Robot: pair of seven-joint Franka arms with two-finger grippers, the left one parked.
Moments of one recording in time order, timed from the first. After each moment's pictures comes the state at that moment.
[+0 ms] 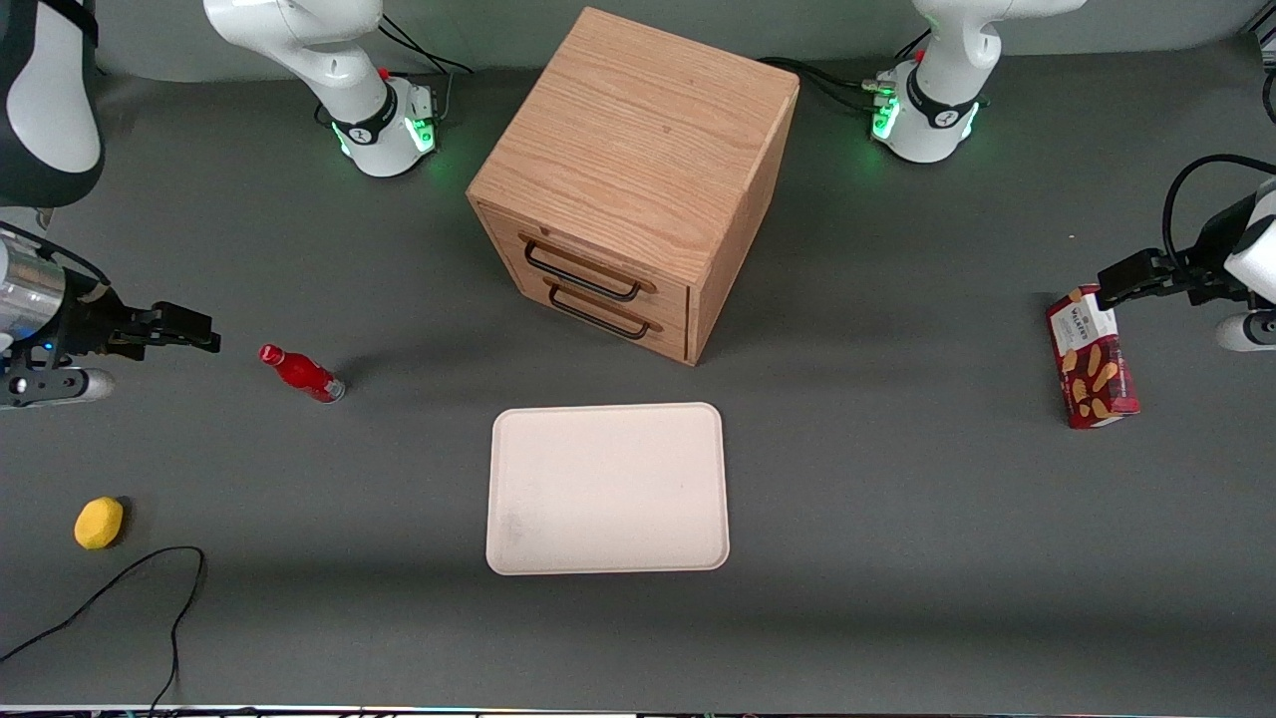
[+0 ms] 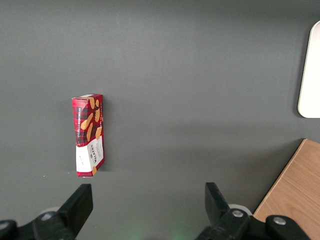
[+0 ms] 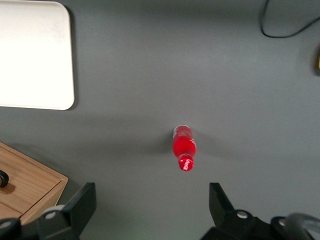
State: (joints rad) arm 0.08 0.14 -0.10 -1.57 0.05 1.62 -0.09
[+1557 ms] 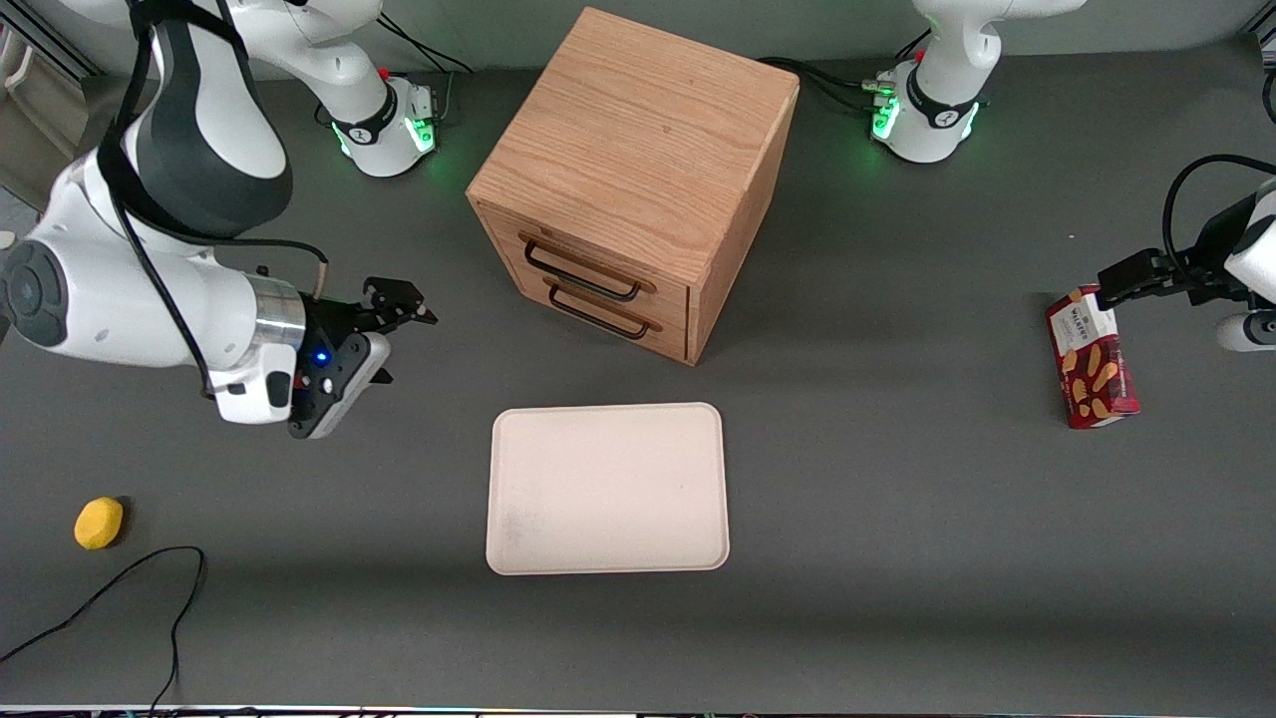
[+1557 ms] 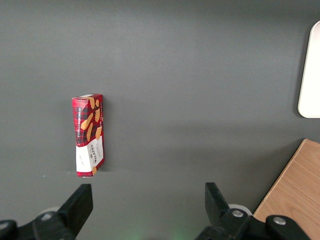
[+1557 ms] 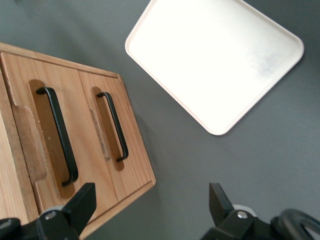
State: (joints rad) arm 0.31 0.34 -0.08 -1.44 0.45 1.61 -0.55
